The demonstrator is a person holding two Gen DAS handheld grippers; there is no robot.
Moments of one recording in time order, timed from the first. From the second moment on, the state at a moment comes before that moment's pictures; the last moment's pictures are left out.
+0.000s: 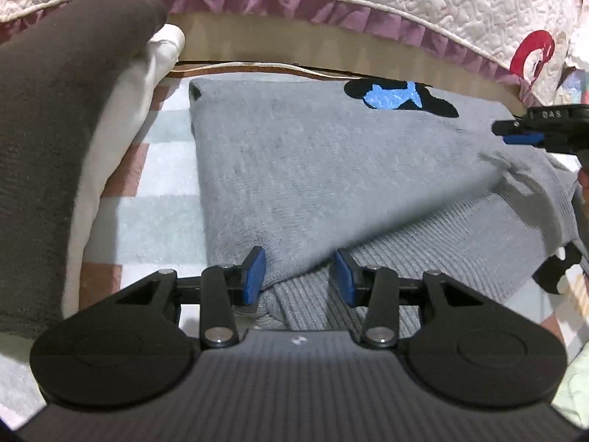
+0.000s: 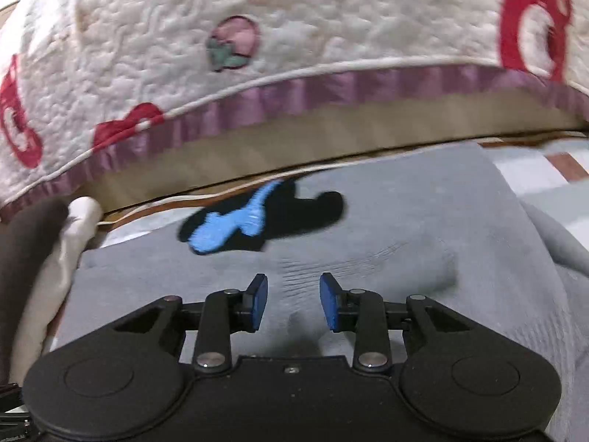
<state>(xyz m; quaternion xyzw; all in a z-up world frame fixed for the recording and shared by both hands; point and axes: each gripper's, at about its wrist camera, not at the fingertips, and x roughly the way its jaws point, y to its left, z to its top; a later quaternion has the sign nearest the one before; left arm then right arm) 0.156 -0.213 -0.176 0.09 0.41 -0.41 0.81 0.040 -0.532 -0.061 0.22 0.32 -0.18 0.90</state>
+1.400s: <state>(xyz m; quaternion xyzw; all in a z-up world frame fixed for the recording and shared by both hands) 0.056 -0.280 -0.147 0.05 0.37 -0.49 0.78 -0.190 -0.594 -0.057 0.14 0.43 -0.32 0.83</state>
